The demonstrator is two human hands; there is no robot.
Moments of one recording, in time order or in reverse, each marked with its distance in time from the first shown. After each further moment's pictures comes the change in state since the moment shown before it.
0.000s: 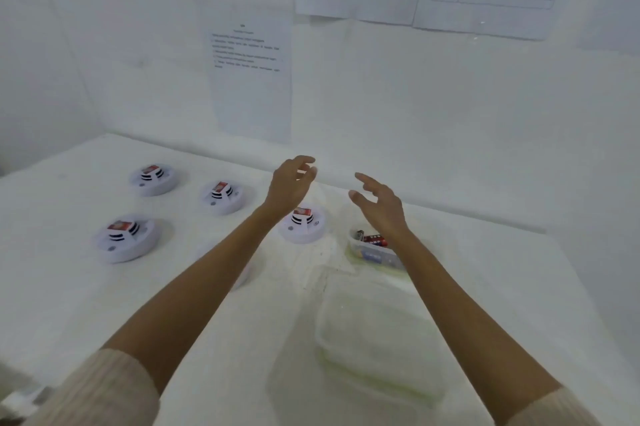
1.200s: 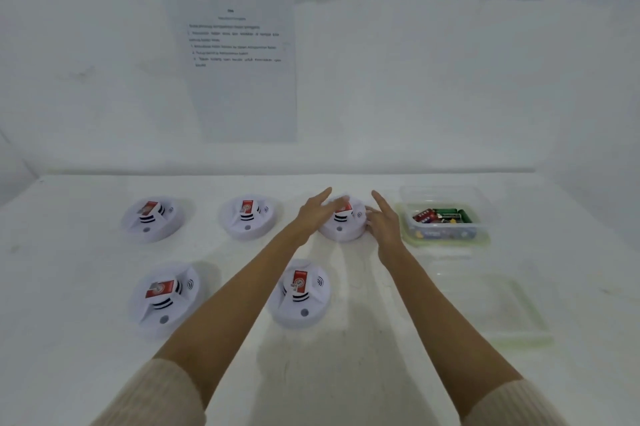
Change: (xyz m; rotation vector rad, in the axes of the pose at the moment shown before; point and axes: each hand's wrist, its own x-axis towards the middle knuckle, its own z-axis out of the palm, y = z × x) left_hand 0.038 -0.100 -0.023 -0.198 -0.646 -0.285; right_hand 0.007 0.001 0.145 0.674 0.424 0.469
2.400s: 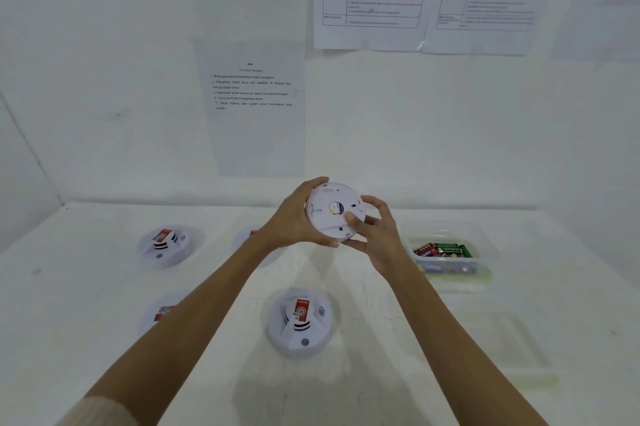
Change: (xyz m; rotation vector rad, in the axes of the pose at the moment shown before) left_hand -0.042 0.037 -0.060 0.226 0.003 0.603; right_hand -0.035 -0.059 0.013 0.206 -0.300 -0.108
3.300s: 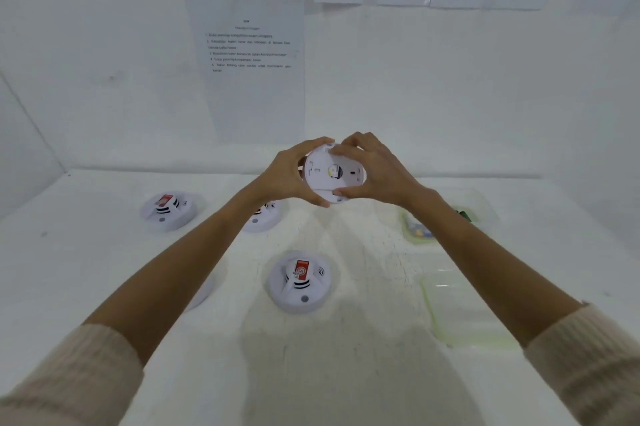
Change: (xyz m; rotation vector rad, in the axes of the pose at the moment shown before) left_hand -0.001 0.014 -0.017 0.033 -0.047 -0.013; right_hand 0.023 -0.049 -0.007 -1.380 -0.366 -0.828
